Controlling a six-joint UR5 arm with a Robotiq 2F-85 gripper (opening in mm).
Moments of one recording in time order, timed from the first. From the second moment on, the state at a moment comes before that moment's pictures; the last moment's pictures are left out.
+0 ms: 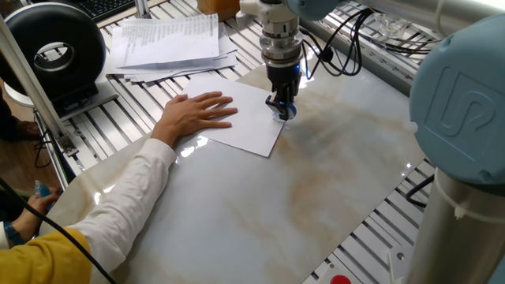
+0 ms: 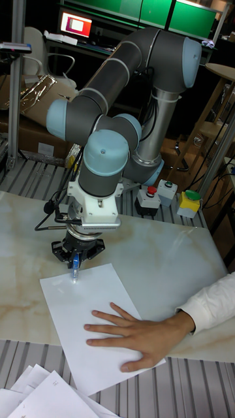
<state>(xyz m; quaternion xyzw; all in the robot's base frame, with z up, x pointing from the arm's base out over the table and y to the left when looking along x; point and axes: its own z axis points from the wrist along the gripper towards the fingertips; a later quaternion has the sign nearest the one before) 0.525 -0.068 0.025 0.15 -0.98 0.00 0.09</state>
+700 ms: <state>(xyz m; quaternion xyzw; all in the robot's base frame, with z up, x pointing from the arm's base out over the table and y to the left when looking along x) 0.515 -0.072 0.026 0.15 -0.98 0.01 0.10</state>
